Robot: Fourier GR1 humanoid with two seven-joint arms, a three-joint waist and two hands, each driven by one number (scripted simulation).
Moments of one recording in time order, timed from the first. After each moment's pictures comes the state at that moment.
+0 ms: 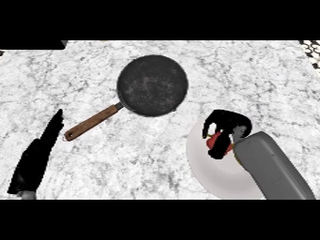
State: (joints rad) left arm 0.08 0.26 -0.06 -1.62 -0.13 0.06 0.14; right arm -0.50 -0.22 0.34 -1.19 0.42 0.66 0.71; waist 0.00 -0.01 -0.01
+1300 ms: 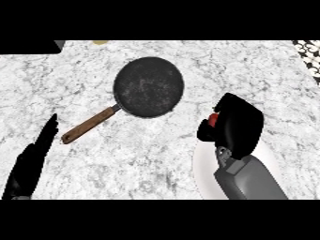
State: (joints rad) left arm 0.12 0.25 -0.03 -1.62 -0.14 0.05 0.14; right arm -0.40 -0.06 0.42 -1.62 1.31 0.08 1.19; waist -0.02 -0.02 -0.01
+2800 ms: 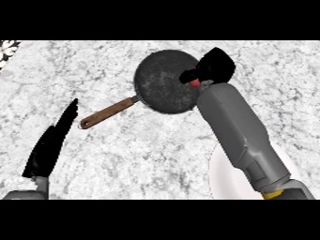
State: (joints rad) left arm -0.02 0.22 -0.08 -1.58 -0.17 0.01 0.14; right arm -0.98 0.00 0.06 -0.68 0.99 -0.36 0.98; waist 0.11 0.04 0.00
